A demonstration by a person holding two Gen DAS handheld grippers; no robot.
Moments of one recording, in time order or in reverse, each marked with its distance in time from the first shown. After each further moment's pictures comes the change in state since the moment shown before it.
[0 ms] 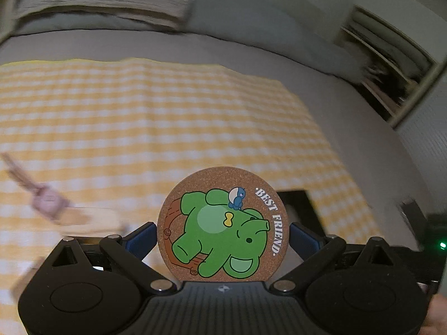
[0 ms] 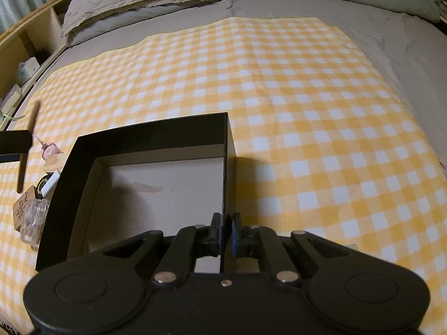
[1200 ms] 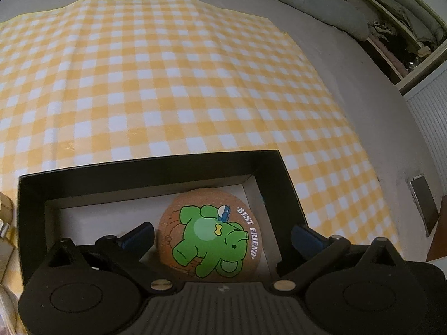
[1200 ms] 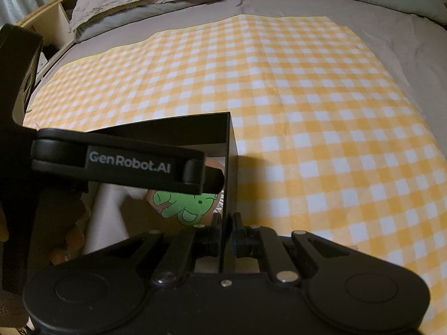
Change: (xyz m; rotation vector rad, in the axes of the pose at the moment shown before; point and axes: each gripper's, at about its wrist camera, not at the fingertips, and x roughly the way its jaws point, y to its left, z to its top) left arm 0.127 -0.058 0.000 -0.024 0.208 0.008; right arm 0.004 0.000 0.000 -0.020 0.008 0.034
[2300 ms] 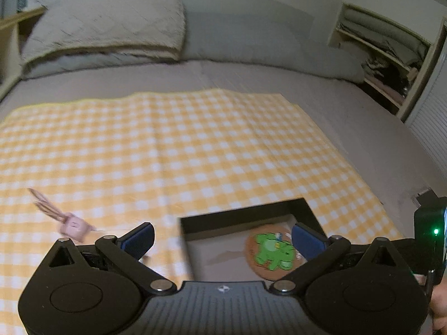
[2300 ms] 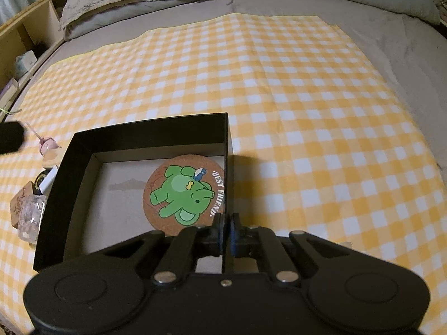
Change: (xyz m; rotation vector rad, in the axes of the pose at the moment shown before) left arm -0.168 0.037 -0.035 0.110 -0.318 0.153; right arm -0.001 0.009 0.000 0.009 0.011 -0.066
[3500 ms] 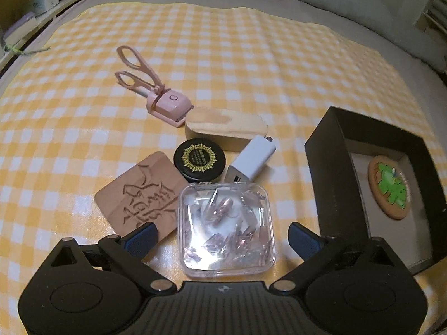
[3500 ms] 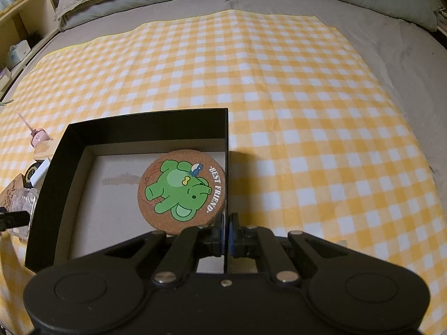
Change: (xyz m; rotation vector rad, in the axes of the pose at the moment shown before) left arm 0.045 0.096 -0.088 -0.192 0.252 0.233; right arm 0.001 0.000 0.001 -0.032 0.021 -0.036
